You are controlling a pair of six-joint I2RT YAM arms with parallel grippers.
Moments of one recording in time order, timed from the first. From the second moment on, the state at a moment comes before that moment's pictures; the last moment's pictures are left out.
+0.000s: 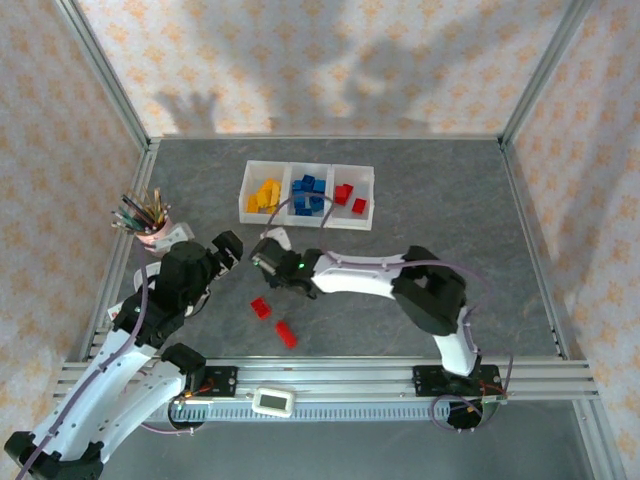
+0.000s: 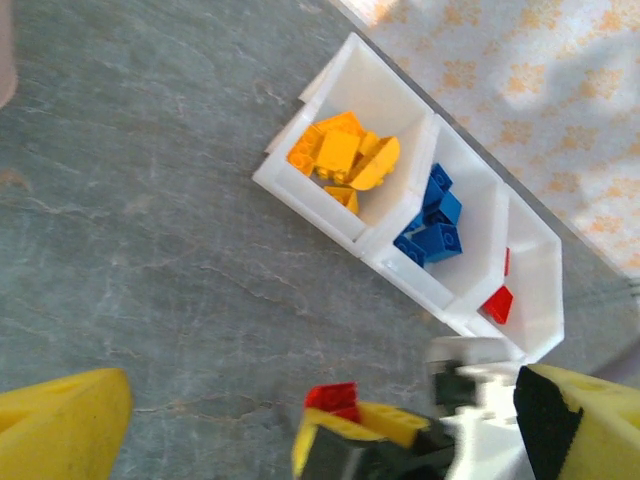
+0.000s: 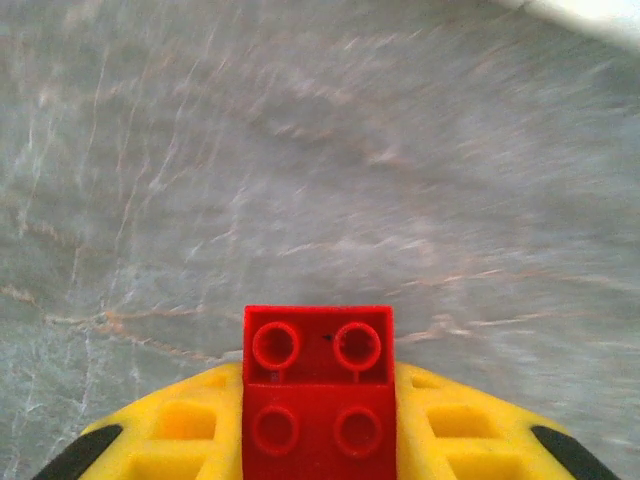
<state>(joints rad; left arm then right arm) -0.43 0.63 0.70 -0.66 -0.31 -0.95 1.09 1.96 1.39 -0.38 0.33 0.58</state>
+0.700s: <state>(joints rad) -0.46 1.04 0.71 -0.28 -0.05 -0.83 0.59 1.92 1.45 -0.31 0.40 0.48</state>
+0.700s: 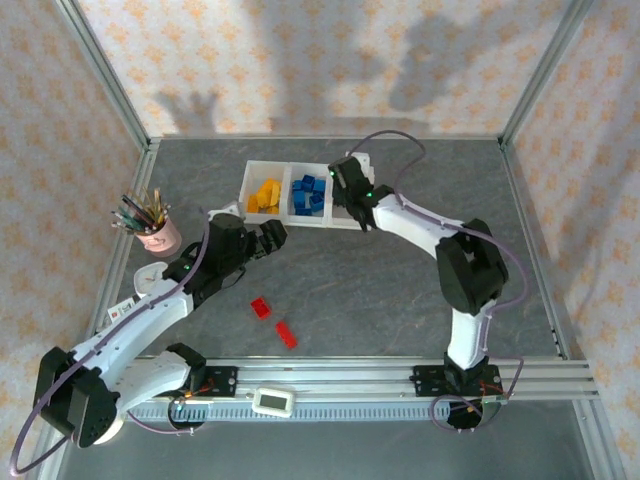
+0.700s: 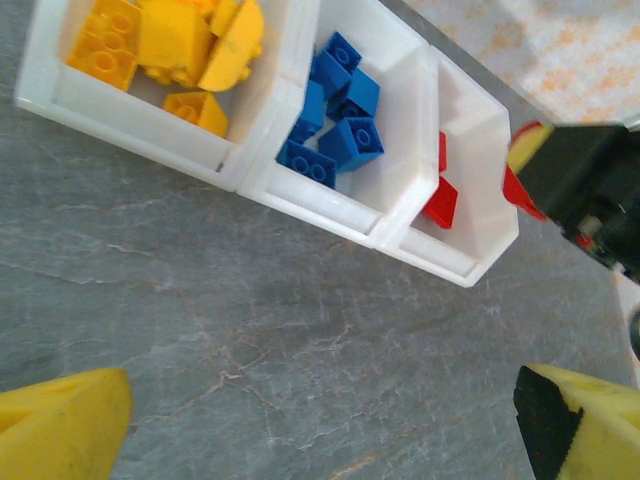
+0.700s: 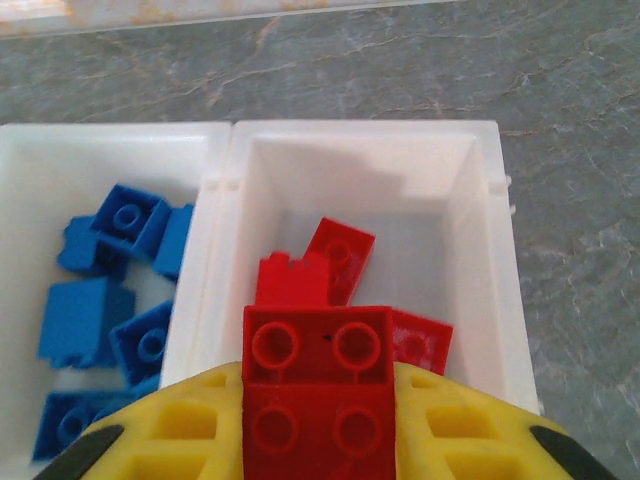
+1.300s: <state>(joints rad) -0.47 1.10 0.77 -0.21 -0.03 -0.80 0.55 1.98 1.54 -0.31 0.36 0.43</state>
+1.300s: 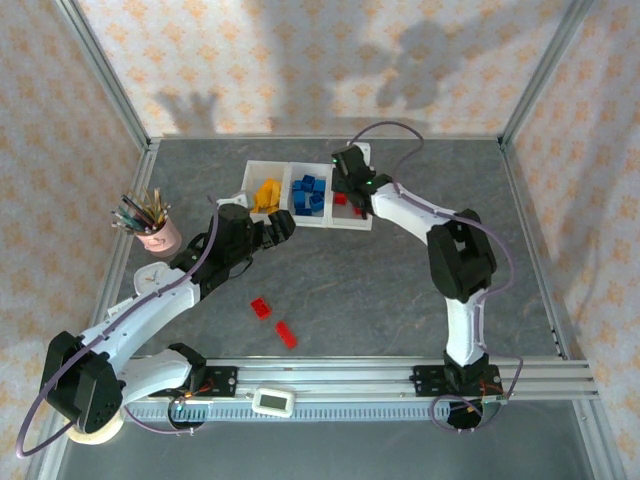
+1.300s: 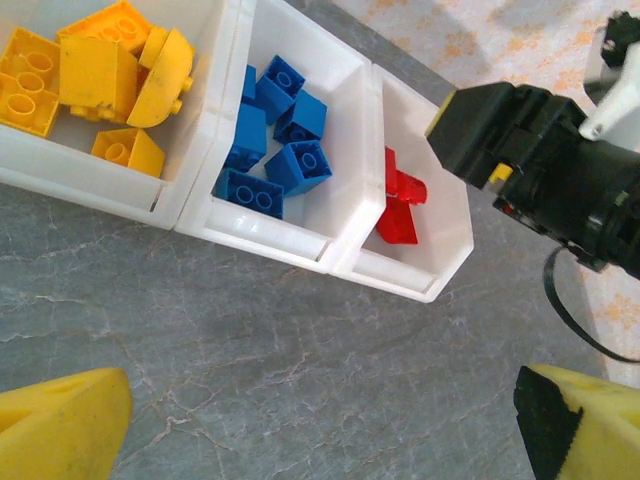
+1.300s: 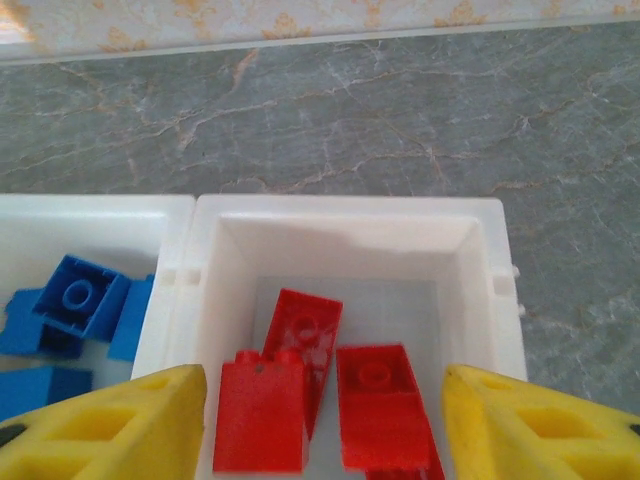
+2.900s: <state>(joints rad) -0.46 0.62 0.64 -0.67 -0.27 -0.92 1.38 1.78 1.01 -0.28 0.28 0.60</state>
